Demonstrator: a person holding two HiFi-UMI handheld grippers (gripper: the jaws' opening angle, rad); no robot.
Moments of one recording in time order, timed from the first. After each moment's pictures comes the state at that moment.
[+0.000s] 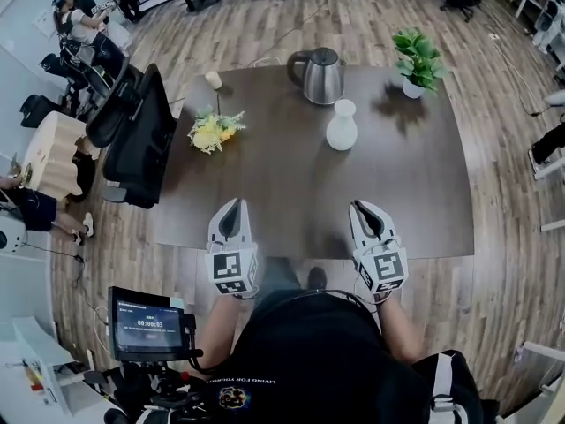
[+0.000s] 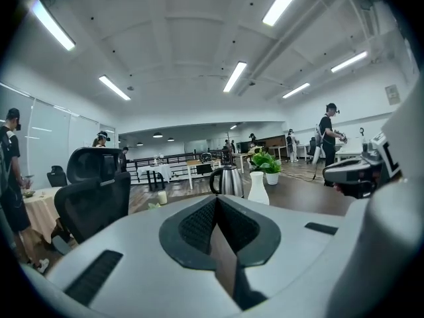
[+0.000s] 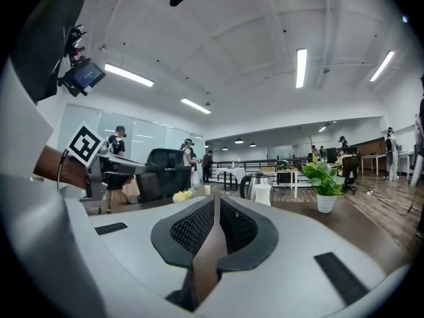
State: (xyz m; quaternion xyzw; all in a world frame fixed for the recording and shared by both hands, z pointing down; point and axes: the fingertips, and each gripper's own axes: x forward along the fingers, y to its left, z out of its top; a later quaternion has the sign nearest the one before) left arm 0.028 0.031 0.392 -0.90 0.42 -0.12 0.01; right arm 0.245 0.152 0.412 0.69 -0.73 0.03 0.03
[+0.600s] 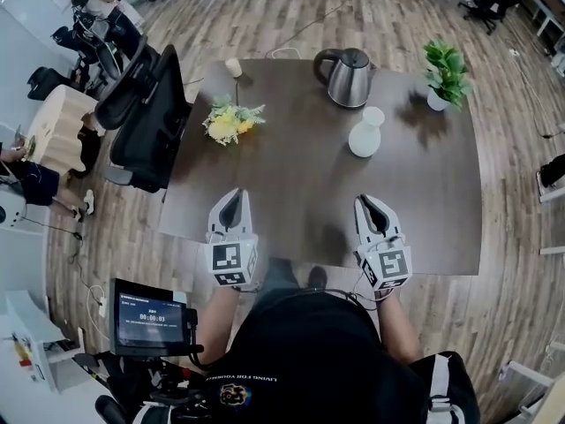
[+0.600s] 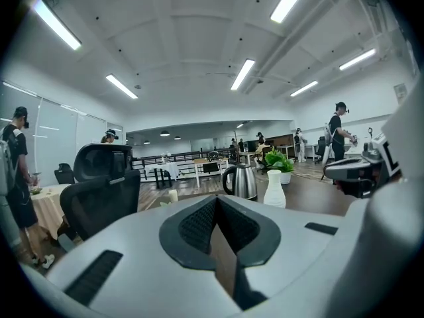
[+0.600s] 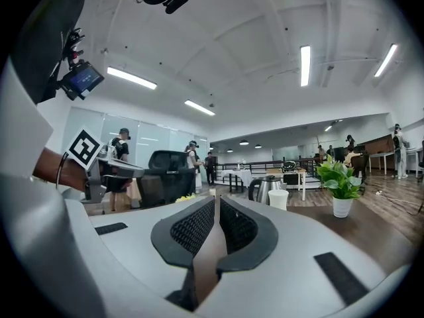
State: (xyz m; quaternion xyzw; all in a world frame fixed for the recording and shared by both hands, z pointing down) left arm 0.001 -0.011 0.395 -0.89 0.45 -0.13 0.00; right arm 0.231 0.101 0.409 0.67 -0.74 0.03 0.03
